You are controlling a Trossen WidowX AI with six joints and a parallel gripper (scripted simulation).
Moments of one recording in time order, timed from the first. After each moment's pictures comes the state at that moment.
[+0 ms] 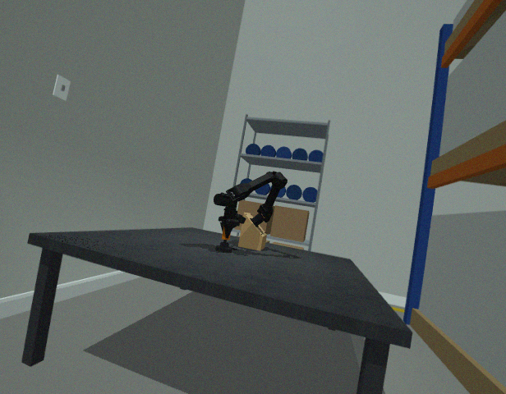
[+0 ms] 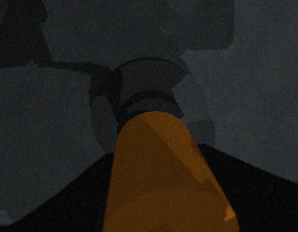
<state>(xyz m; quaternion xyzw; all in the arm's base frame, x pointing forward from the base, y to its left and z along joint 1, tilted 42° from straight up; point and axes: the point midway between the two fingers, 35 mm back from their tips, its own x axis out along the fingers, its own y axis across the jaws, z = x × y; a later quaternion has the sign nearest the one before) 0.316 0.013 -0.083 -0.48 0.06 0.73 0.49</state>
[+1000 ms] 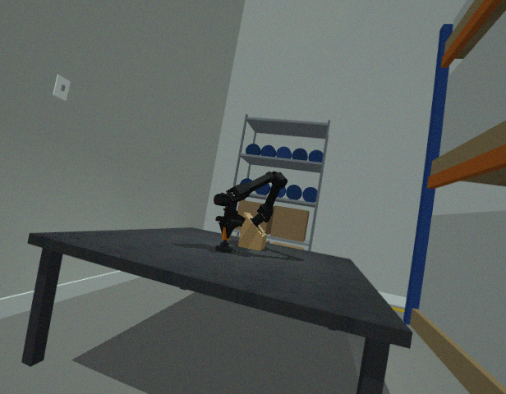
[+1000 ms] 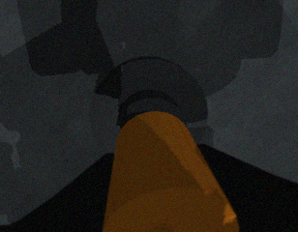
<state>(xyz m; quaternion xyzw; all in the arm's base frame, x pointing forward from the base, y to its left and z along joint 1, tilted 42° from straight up) 0.317 0.014 -0.083 -0.53 -0.02 0.73 0.44</state>
